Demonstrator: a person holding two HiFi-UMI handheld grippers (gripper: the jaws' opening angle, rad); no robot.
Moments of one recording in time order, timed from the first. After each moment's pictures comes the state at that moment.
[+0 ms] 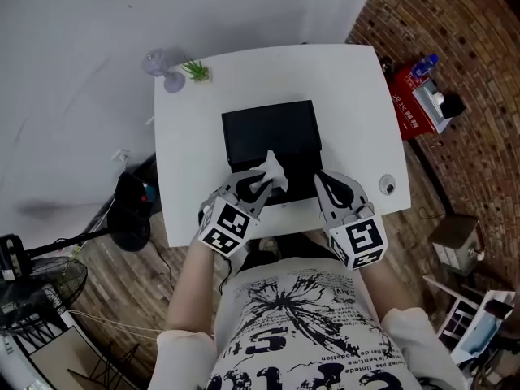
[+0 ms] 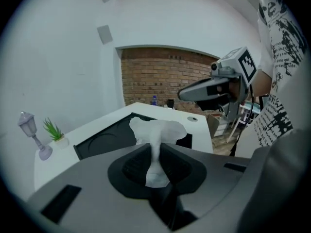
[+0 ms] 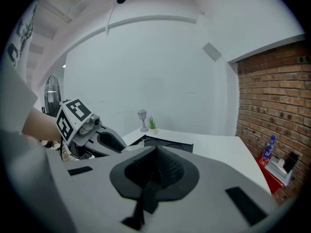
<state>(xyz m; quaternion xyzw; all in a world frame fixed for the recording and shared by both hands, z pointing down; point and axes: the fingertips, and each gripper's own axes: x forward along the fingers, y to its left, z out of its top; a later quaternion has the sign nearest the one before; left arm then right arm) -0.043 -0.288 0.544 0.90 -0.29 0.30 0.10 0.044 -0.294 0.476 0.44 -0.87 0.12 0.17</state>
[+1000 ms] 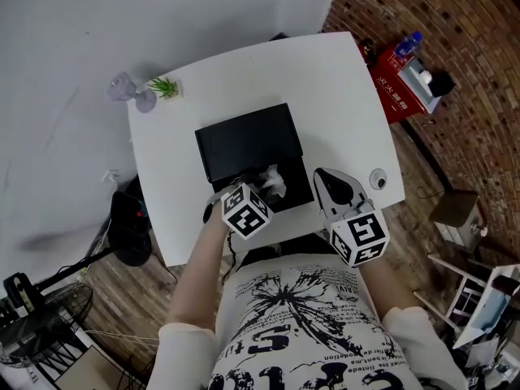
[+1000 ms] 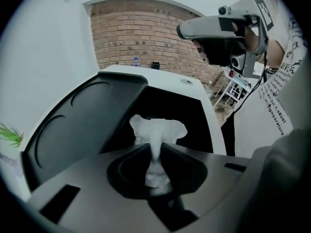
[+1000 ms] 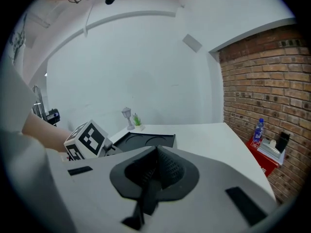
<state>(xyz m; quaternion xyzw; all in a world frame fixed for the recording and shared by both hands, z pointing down) 0.006 -0.304 0.657 0.84 -0.16 0.49 0.14 0.100 -0.328 0.506 0.49 -0.84 0.19 0.16</state>
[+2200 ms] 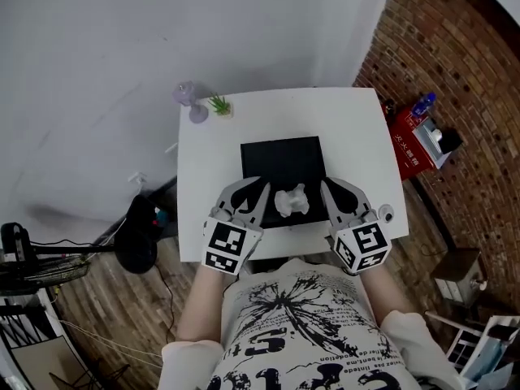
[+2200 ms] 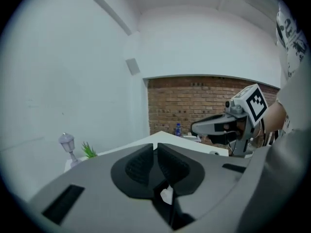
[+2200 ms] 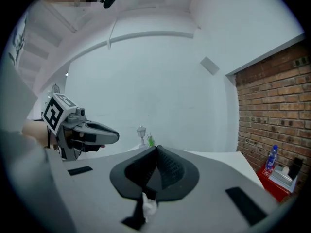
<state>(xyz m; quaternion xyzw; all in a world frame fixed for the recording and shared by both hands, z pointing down) -0.073 -0.296 0.414 0.88 -0.45 0.17 0.06 0.046 -0.302 0.415 0.45 -0.88 0.09 0.10</state>
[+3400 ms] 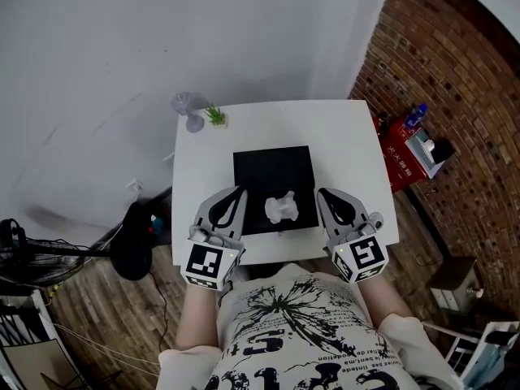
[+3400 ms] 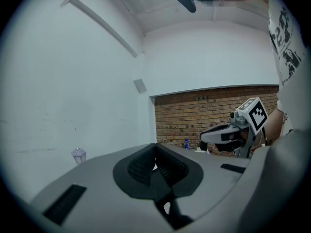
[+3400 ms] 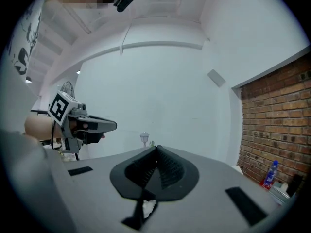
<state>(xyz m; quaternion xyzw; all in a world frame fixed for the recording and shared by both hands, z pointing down) -0.090 -0.266 0.362 0.86 -0.50 0.08 0.01 0.061 -0.274 0.383 0.42 -0.90 0.02 0.08</state>
